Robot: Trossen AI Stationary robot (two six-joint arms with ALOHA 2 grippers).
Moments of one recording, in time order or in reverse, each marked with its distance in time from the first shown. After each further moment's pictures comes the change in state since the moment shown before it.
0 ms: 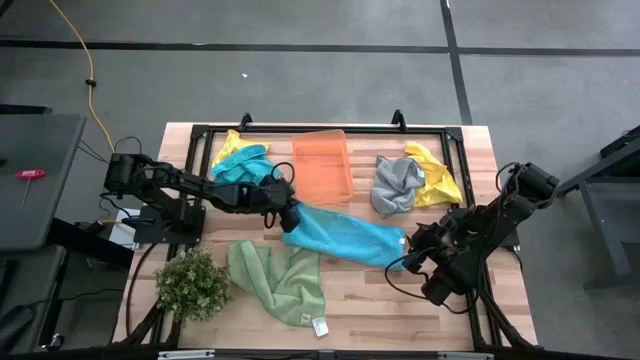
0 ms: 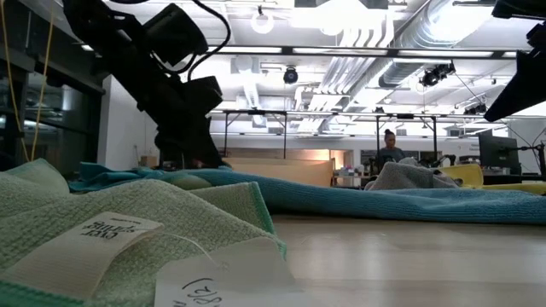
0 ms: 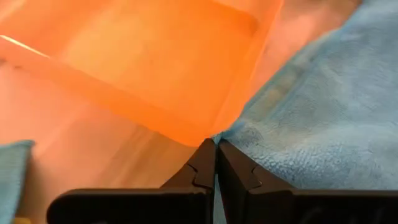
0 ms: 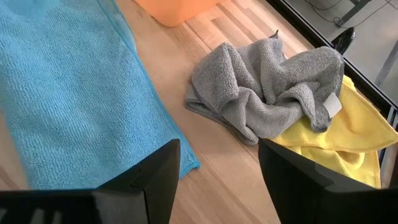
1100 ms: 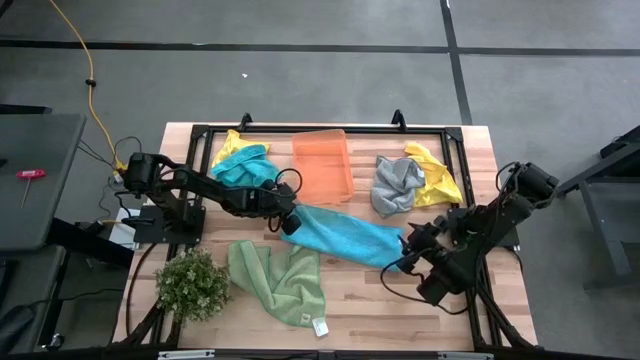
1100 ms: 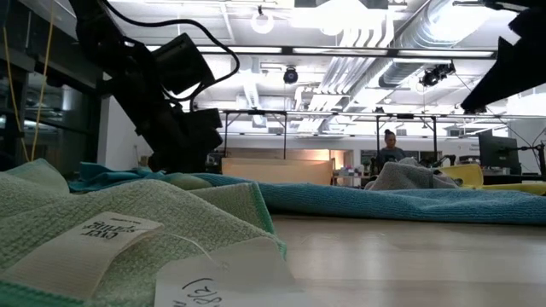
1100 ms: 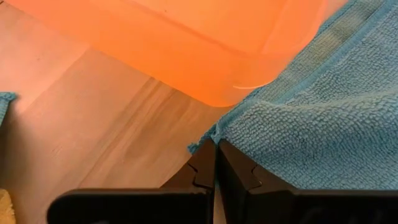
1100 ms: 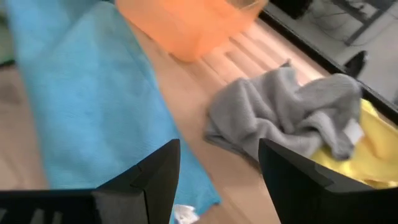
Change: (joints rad) left arm 0.010 0.155 0.000 0.014 -0.026 -0.046; right arm -0.033 0.000 0.000 0.121 0.121 -0.067
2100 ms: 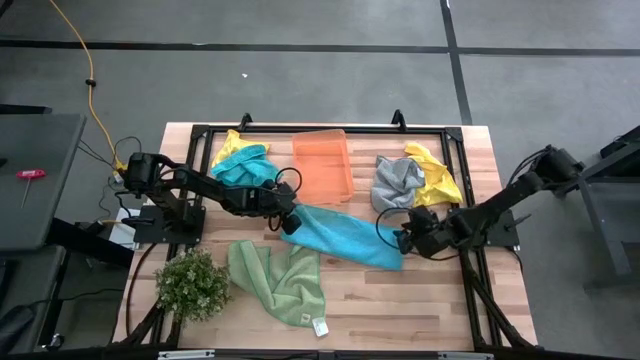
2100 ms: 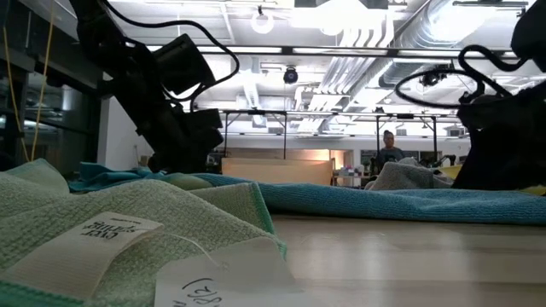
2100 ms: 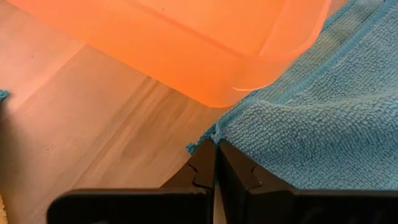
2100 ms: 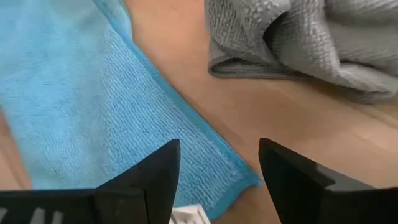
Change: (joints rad) left arm 0.000 0.000 0.000 0.003 0.030 -0.011; right arm -0.333 -0.414 -0.669 1.041 -0.367 -0.267
